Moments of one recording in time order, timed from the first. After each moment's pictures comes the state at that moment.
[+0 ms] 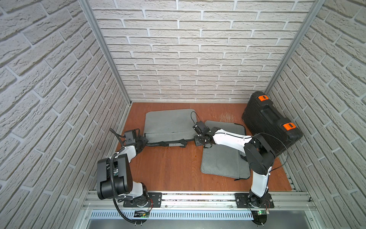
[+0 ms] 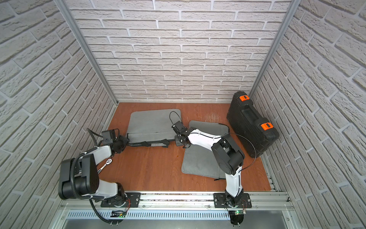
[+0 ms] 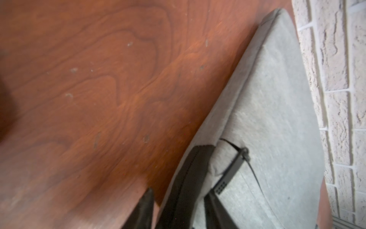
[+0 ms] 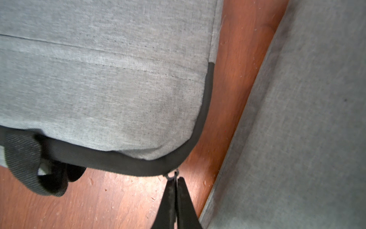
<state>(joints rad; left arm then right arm) 0.24 1.41 0.59 -0.03 0.20 -0.78 0.67 1.92 1.32 -0.55 0.15 0.50</state>
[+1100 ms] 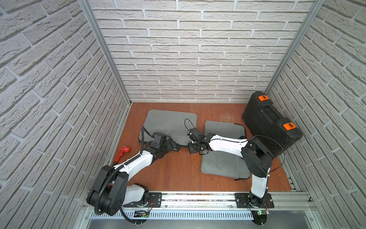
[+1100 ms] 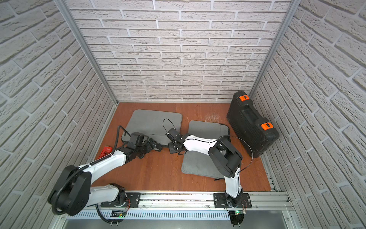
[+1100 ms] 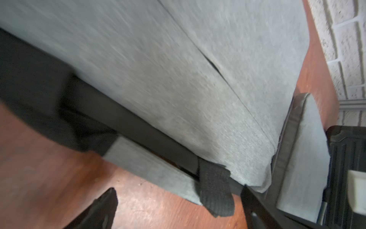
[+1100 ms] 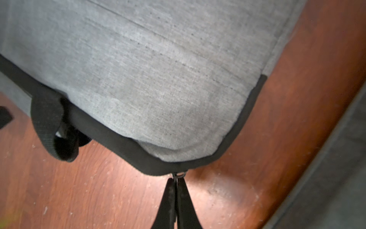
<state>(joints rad) -0.42 1.30 0.57 -0.16 0.05 -0.95 0.80 1.92 1.27 -0.48 0.04 0.57</state>
